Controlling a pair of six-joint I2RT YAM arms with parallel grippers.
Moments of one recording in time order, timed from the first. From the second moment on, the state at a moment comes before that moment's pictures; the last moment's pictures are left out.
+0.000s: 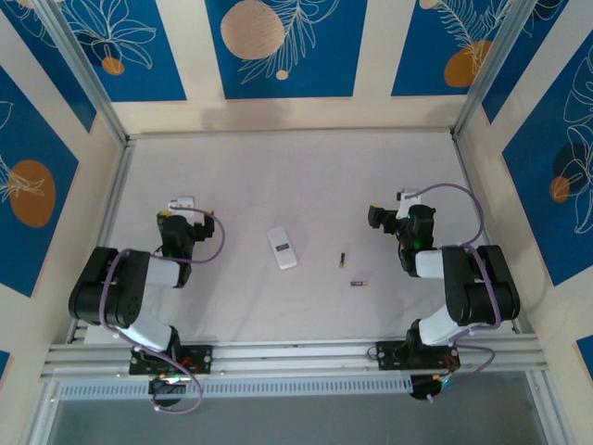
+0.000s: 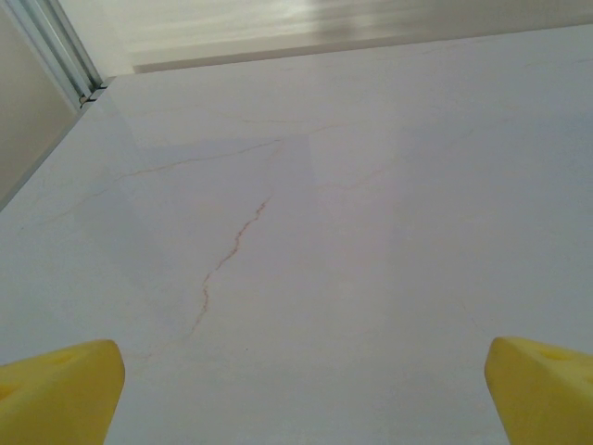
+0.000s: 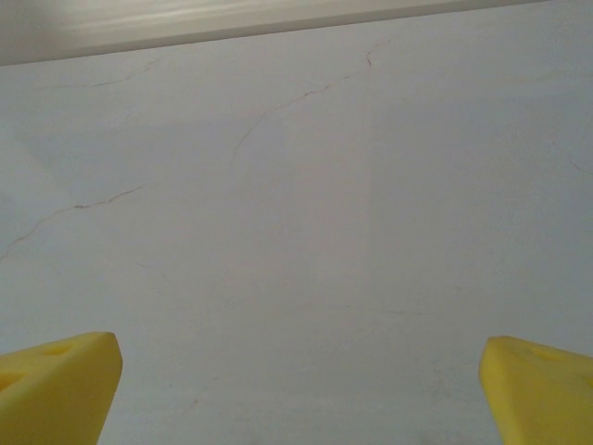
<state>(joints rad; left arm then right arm) -0.12 1.56 0.35 0.87 -0.23 0.03 0.02 1.52 0.40 0.72 -0.08 0.11</state>
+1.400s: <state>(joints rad) -0.38 1.52 0.82 -0.03 0.21 -0.54 0.87 1.07 0.62 -0.27 0.03 0.91</state>
